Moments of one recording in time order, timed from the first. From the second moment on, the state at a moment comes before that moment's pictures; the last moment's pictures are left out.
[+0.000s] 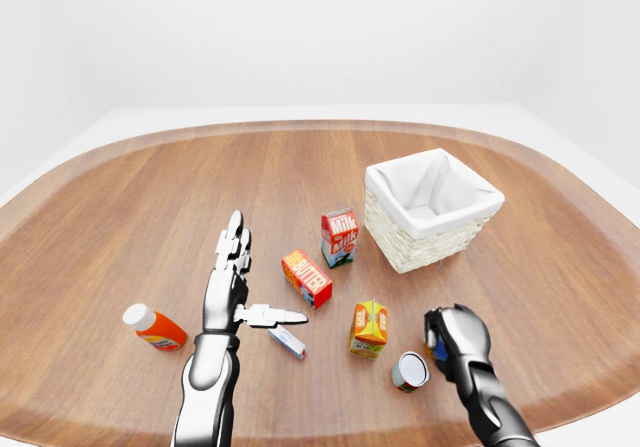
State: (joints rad) left arm 0.15 0.01 0.01 -0.22 -0.02 -0.09 -0.11; right arm 0.03 -0.22 0.00 0.56 -1.10 -0.01 -0.38
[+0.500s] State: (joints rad) left arm 0.15 0.01 0.01 -0.22 -0.02 -0.09 -0.11; right arm 0.20 -0.17 -0.07 0.20 -1.10 -0.06 -0.30
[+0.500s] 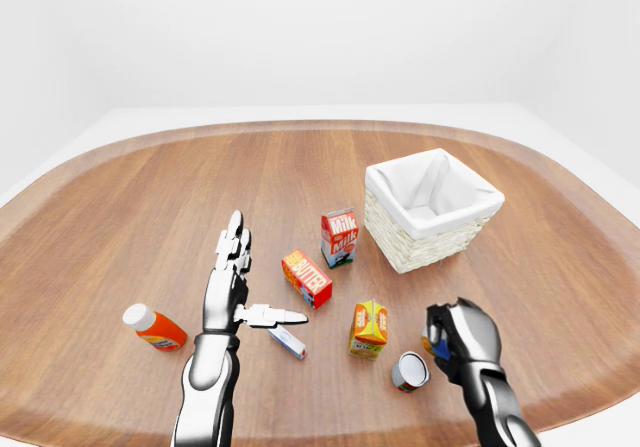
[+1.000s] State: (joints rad) left arm 0.15 0.01 0.01 -0.22 -0.02 -0.09 -0.11; right arm 0.32 -0.09 -0.14 -0.08 -1.04 -0.09 -0.29
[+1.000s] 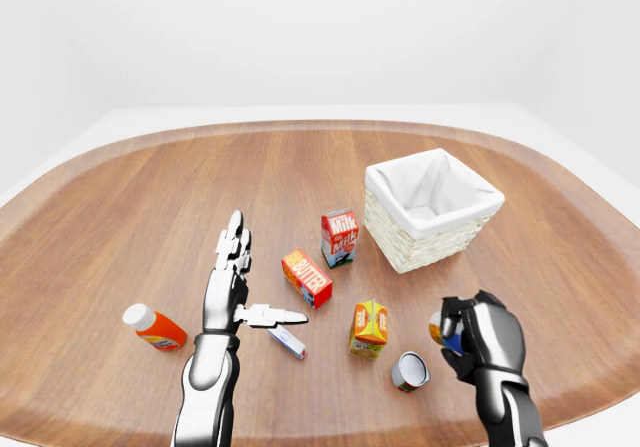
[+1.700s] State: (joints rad) left arm 0.15 0.01 0.01 -0.22 -0.02 -0.09 -0.11; right arm 0.43 0.04 -0.20 -0.39 -0.85 -0.09 -0.19
